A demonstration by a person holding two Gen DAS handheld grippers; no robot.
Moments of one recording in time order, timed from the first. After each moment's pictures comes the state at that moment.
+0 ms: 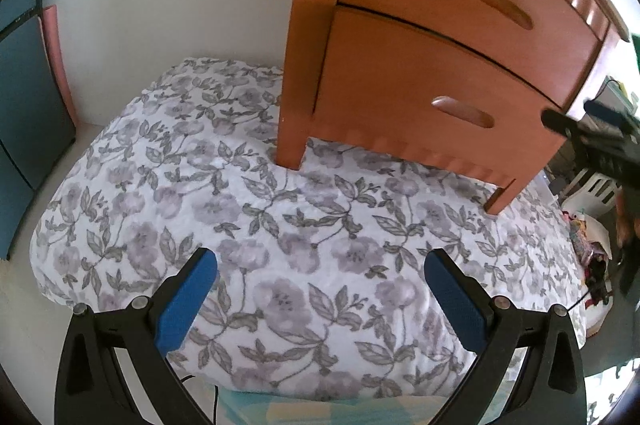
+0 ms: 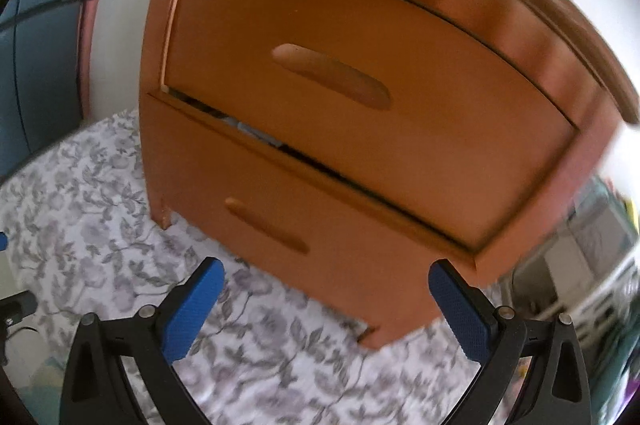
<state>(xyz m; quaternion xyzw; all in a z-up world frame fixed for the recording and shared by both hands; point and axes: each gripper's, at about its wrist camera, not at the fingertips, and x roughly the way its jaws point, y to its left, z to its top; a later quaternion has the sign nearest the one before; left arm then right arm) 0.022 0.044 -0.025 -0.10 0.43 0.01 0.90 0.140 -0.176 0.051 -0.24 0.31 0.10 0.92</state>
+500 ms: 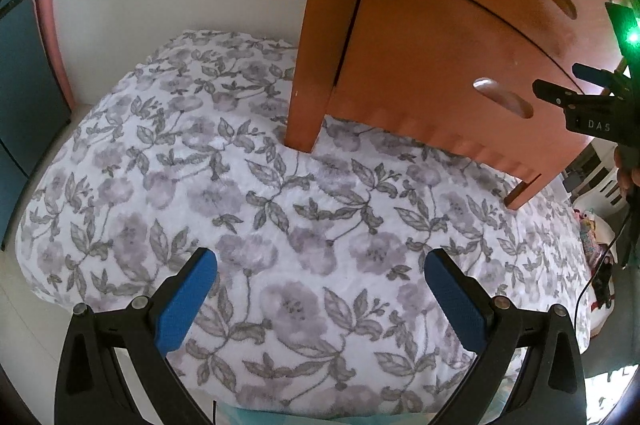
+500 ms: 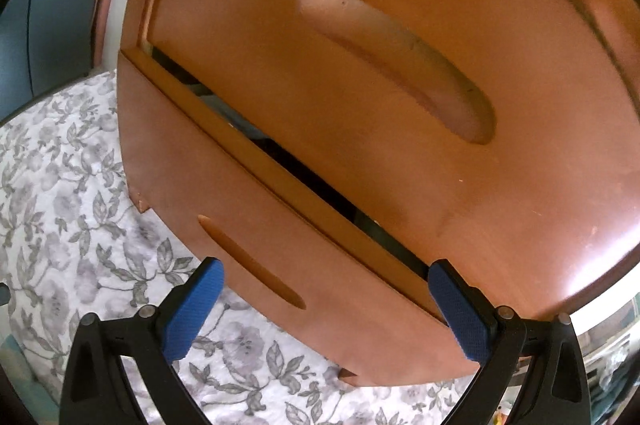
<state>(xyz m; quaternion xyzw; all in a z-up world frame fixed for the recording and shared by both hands) 0.057 0.062 -0.063 -0.12 0.47 0.01 0.88 0.203 -0.155 0.015 -0.30 0.33 0.12 0.89</state>
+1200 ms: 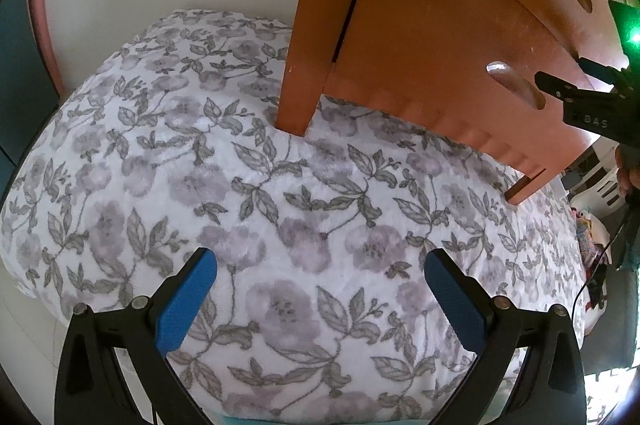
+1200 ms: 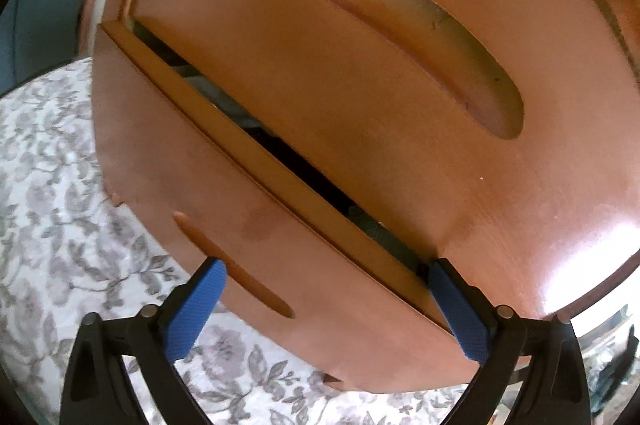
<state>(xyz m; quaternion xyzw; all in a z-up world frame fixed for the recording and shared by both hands) 0.072 0.064 -0.089 -0.13 0.49 0.00 0.86 0.210 -0.139 -0.012 -0.34 0.31 0.06 0.89</state>
